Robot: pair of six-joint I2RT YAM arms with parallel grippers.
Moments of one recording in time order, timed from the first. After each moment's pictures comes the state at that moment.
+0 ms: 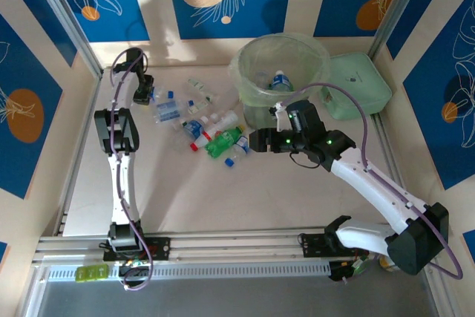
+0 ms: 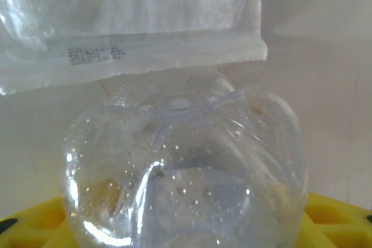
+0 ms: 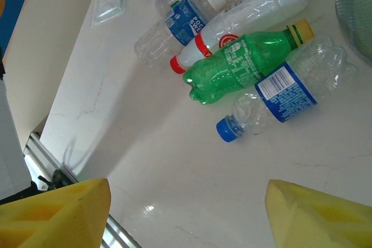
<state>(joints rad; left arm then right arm) 0.07 2.61 2.45 -0.96 -0.04 -1.35 0.59 1.15 1.02 -0.58 -0.34 0.50</state>
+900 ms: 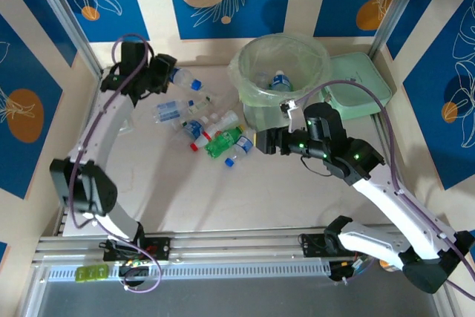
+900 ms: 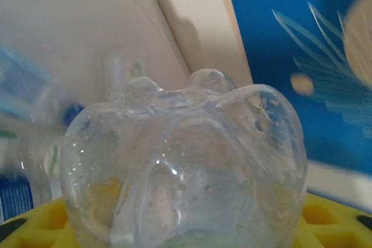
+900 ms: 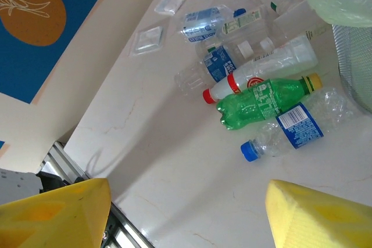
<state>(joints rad) -0.19 1.57 1.55 -0.55 0.21 -1.22 0.66 0.96 1.12 -0.67 -0.24 0.49</state>
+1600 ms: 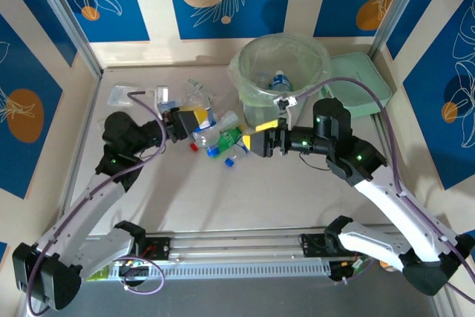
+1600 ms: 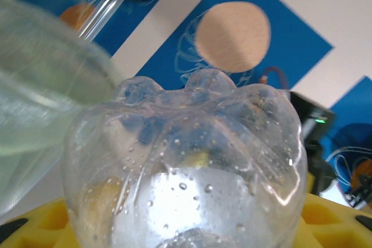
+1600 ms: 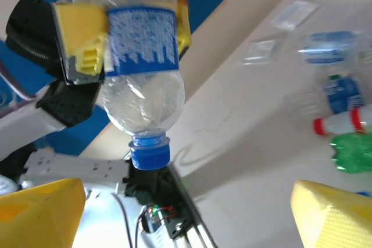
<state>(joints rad) -0.40 0.93 0.78 0.44 0.77 -0.92 0.64 0.99 1.12 -0.43 -0.64 0.50</state>
